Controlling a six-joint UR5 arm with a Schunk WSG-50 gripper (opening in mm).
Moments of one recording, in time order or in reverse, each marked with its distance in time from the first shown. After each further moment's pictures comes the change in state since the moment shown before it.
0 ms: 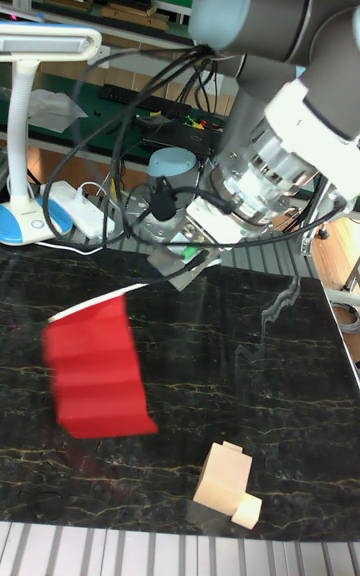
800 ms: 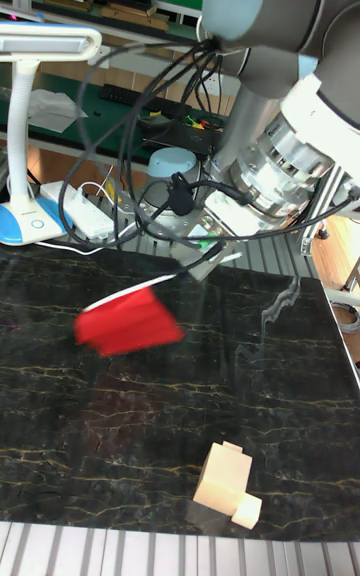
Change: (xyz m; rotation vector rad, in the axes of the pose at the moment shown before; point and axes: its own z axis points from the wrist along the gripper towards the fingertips) arm -0.007 -0.003 -0.010 0.085 -0.005 0.016
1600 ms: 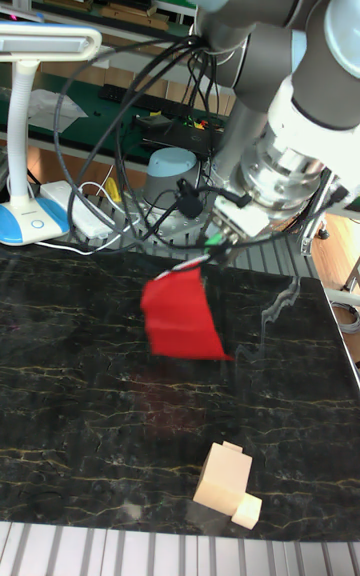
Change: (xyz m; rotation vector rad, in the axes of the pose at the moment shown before) arm -0.025 0.127 -0.035 -0.504 -0.112 0.124
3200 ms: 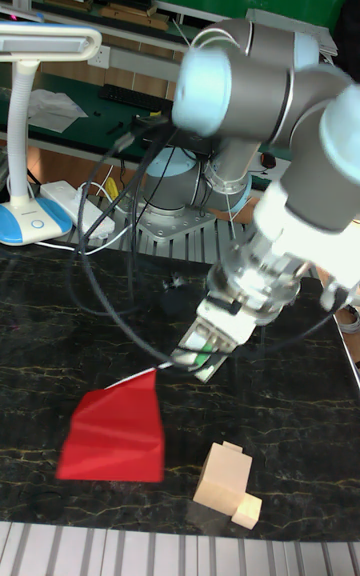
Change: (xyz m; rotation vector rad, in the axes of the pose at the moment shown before) arm -0.079 -0.145 0.013 0.336 -0.060 -0.170
